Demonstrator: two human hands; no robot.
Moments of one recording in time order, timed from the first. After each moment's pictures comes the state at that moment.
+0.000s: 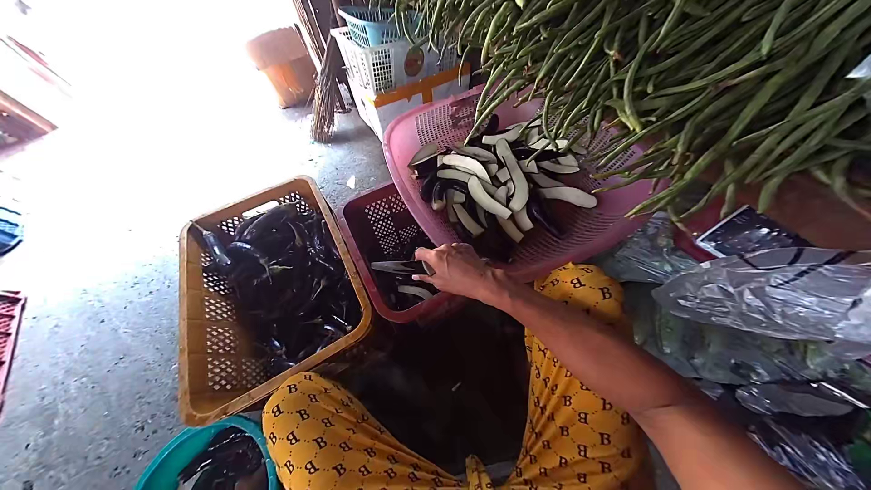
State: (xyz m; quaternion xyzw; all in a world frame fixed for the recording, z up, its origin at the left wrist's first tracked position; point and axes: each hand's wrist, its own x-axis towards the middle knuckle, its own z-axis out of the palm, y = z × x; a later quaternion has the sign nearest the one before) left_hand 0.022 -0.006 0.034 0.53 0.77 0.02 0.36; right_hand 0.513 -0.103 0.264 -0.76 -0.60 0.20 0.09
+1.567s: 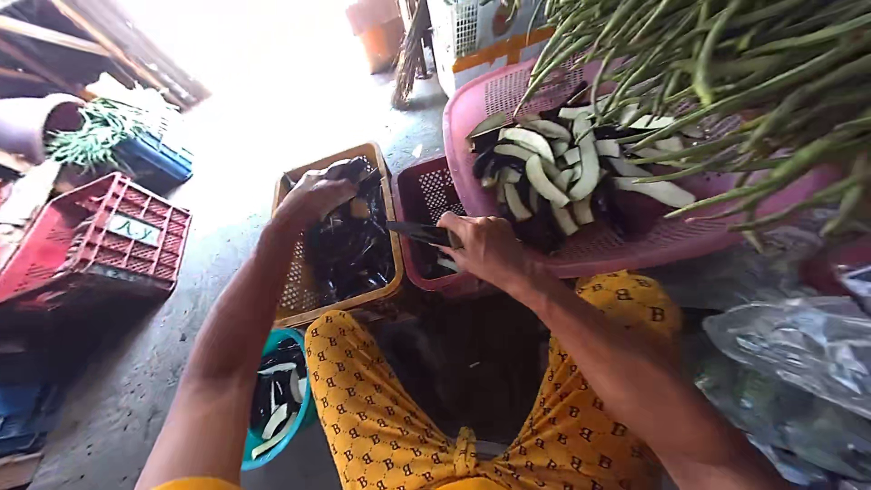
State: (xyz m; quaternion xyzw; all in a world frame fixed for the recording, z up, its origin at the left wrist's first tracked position) left_hand 0.328 0.131 0.323 0.78 0.51 0.08 0.34; right_hand 0.510 -0.132 0.273 -0.66 -0.66 0.00 0.36
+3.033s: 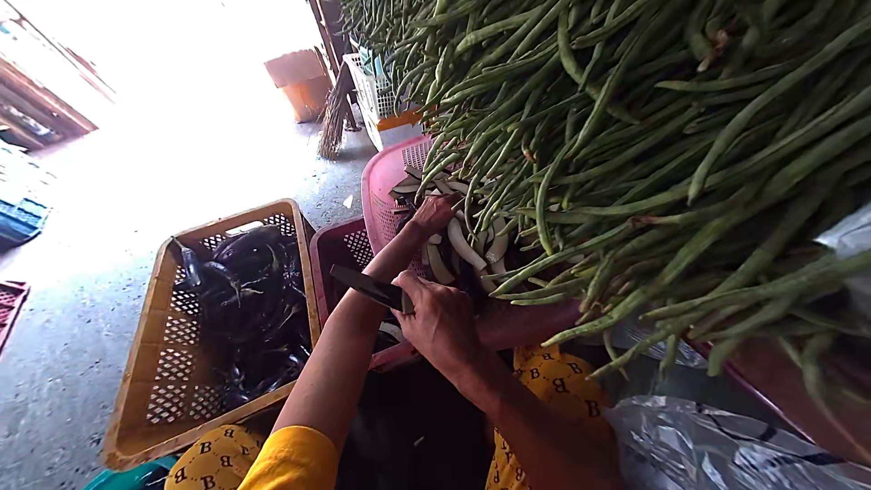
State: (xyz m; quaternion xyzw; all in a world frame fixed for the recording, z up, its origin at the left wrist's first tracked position) left_hand 0.618 0.013 0.291 0.98 0.07 0.08 0.17; right_hand 0.537 -0.147 0.292 -0.75 -0.52 -0.06 0.40
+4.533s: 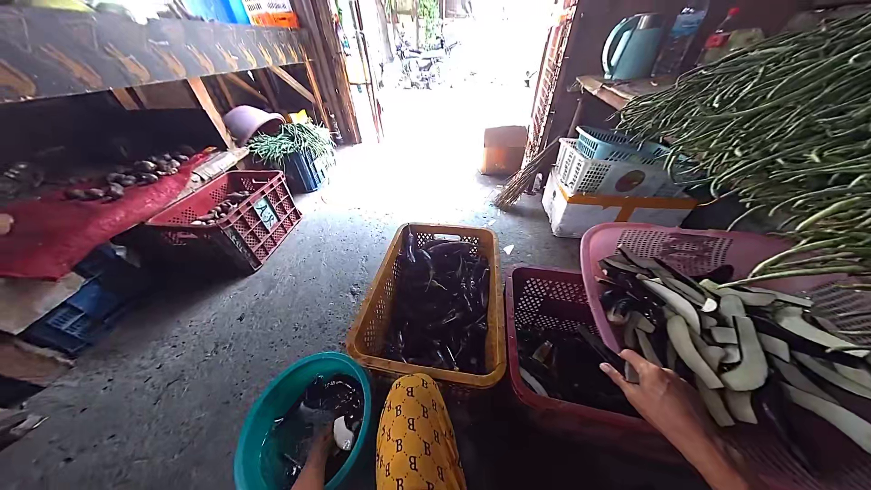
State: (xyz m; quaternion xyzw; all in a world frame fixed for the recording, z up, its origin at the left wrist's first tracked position) left_hand -0.022 0.006 -0.033 0.53 0.77 0.05 0.35; right_hand 0.520 -0.112 0.258 -0.83 -0.53 0.08 0.13
